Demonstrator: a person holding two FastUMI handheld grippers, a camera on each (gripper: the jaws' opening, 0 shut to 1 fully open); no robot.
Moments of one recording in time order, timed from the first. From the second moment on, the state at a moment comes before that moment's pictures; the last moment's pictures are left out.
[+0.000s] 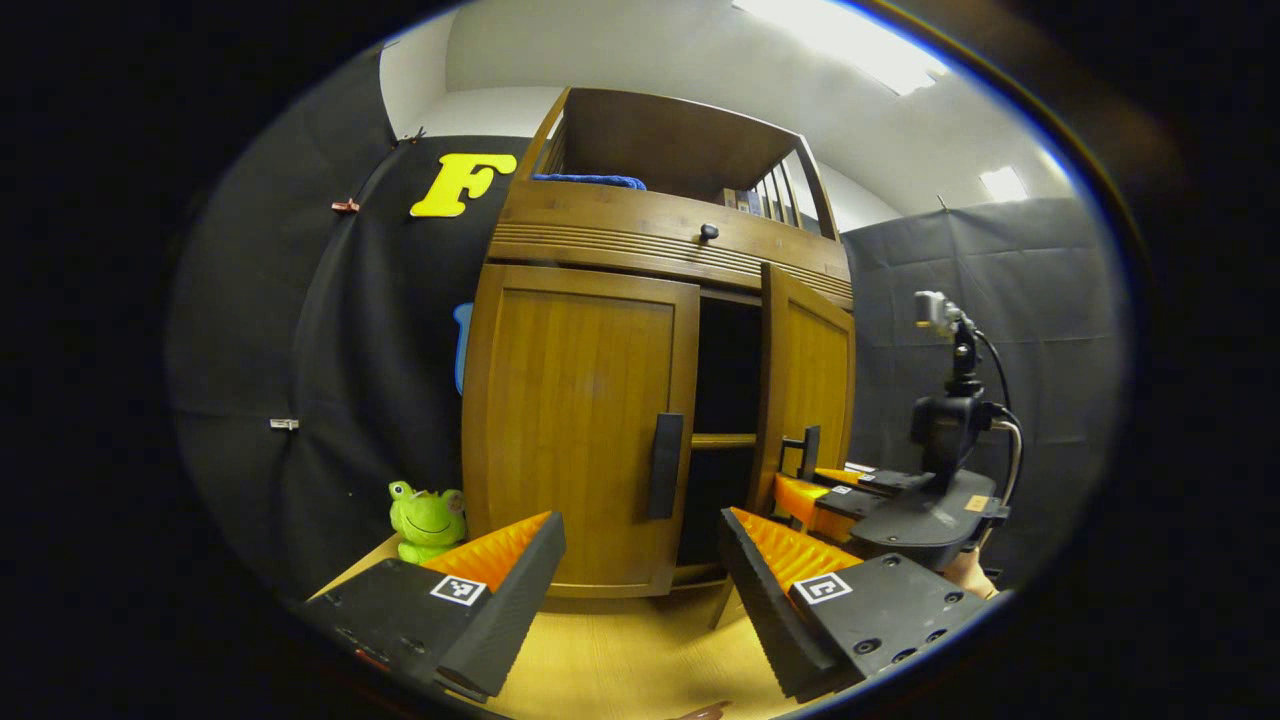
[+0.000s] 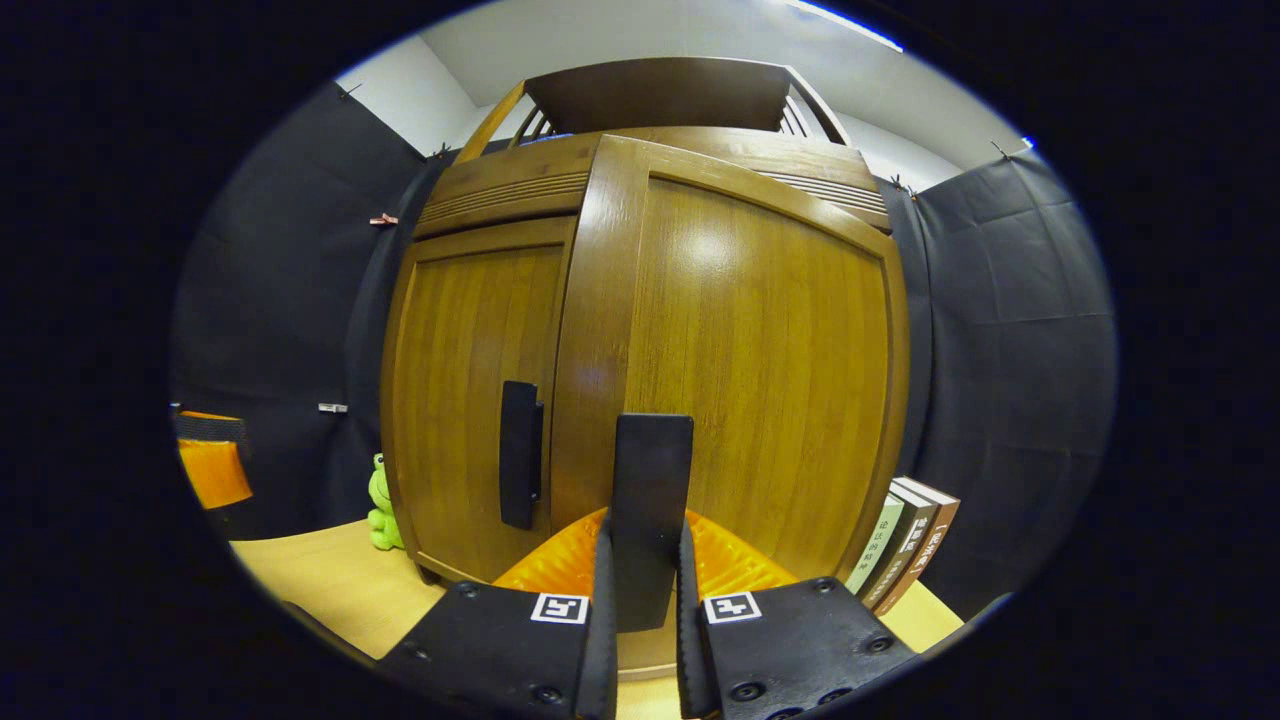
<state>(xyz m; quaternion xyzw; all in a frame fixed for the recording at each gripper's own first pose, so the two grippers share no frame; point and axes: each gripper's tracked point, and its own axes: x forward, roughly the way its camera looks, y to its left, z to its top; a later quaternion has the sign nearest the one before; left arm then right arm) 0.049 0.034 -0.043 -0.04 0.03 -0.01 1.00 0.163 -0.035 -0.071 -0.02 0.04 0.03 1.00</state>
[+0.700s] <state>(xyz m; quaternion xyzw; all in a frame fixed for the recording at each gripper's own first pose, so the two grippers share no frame) 0.060 -0.030 -0.048 -0.03 0.03 -0.05 1.00 0.090 -0.094 -0.061 -0.03 0.04 0.02 1.00</state>
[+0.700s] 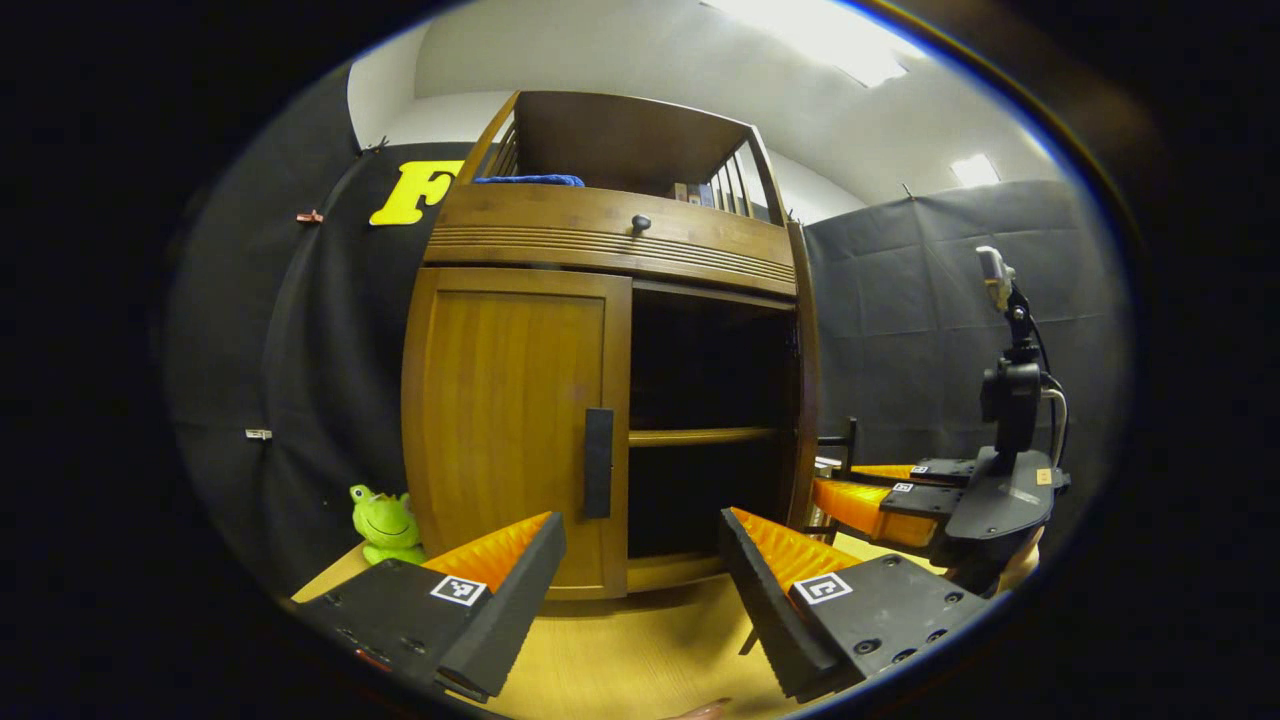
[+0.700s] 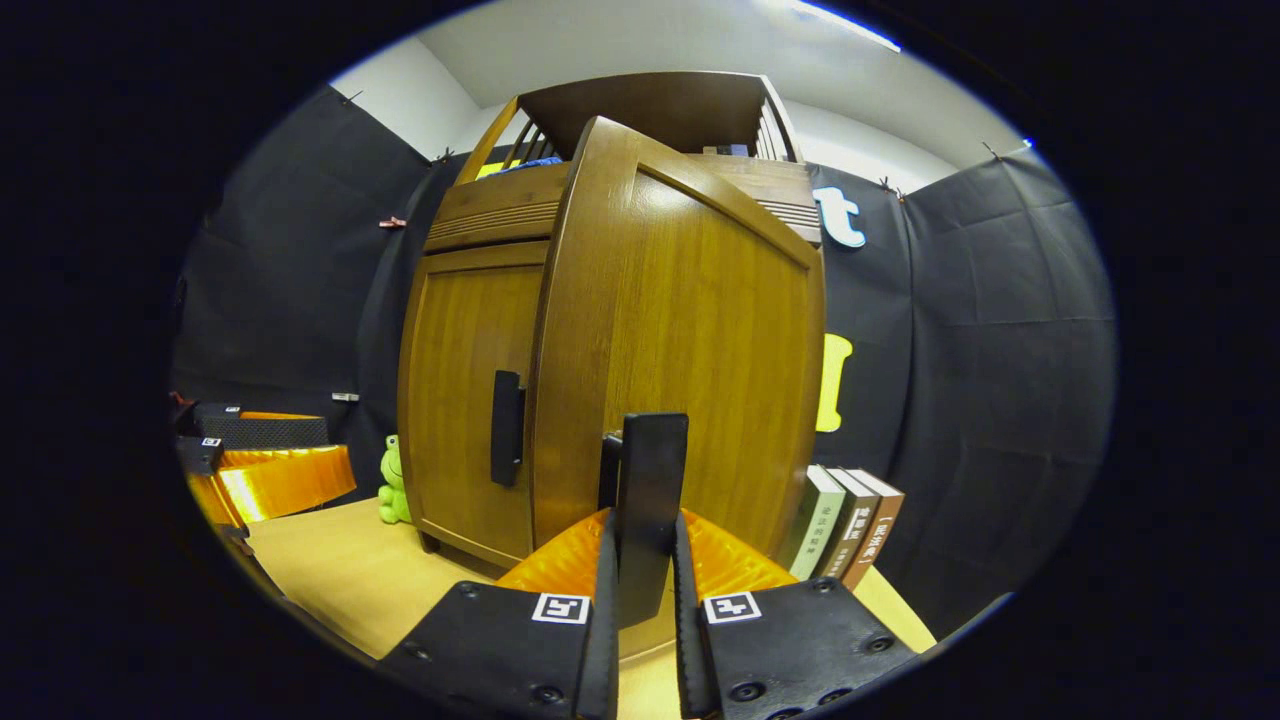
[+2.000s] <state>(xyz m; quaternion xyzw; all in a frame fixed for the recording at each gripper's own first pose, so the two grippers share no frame) 0.107 -0.011 -0.070 -0.02 0.03 0.00 1.00 0.016 -0.244 -0.053 0.01 0.02 -0.12 0.99</state>
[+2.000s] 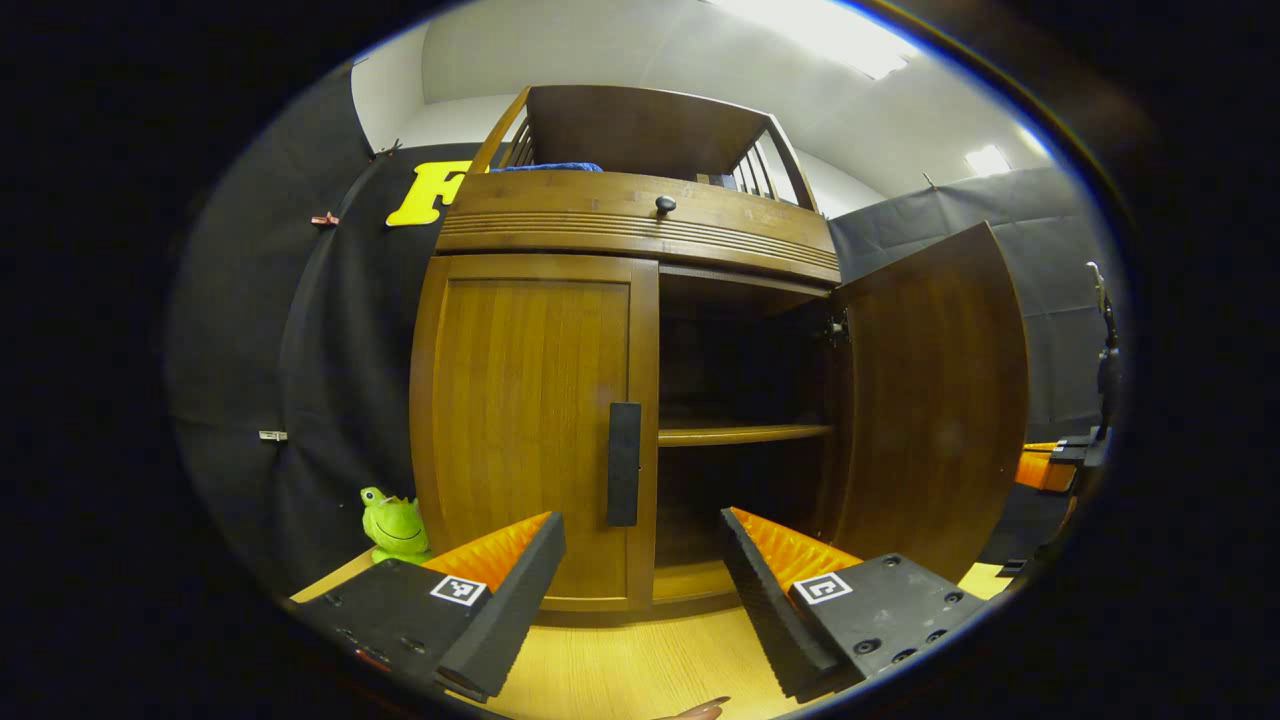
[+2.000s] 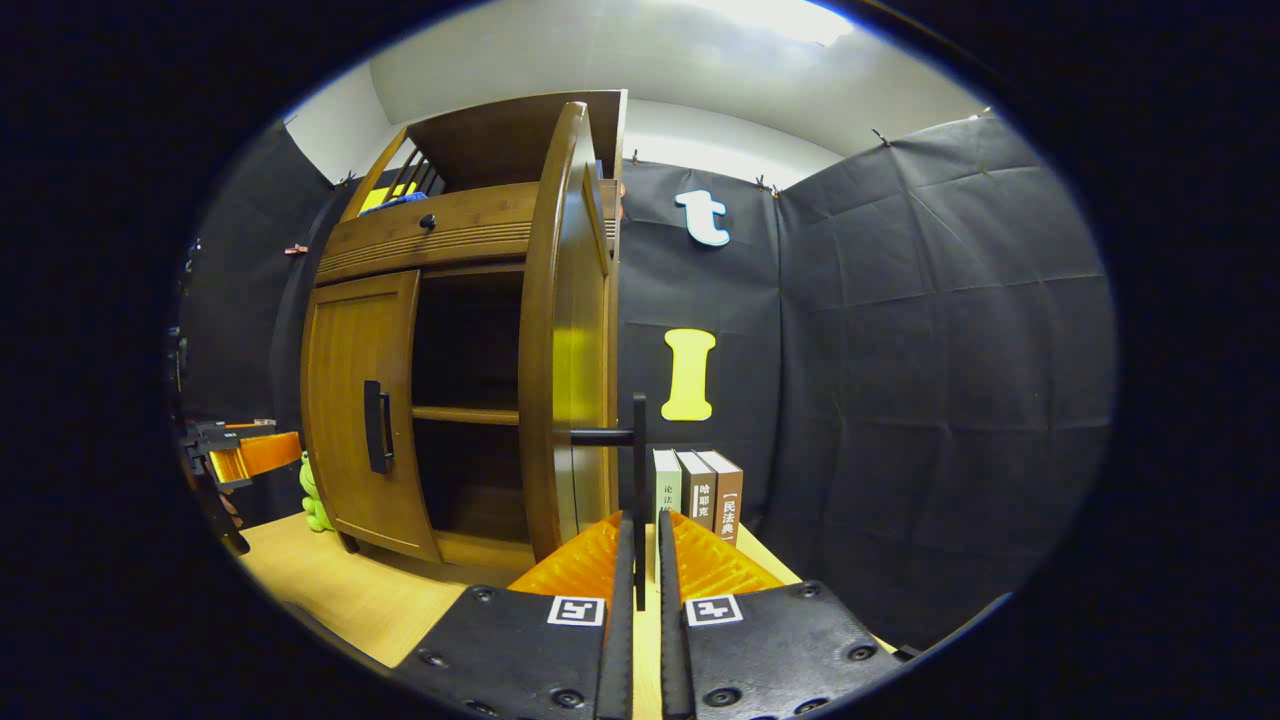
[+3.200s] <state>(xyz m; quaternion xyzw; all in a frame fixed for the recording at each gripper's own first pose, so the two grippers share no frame) 0.266 0.018 -0.114 0.00 0.05 0.07 1.00 -0.059 -0.312 -0.007 0.00 -0.07 -0.21 0.98</state>
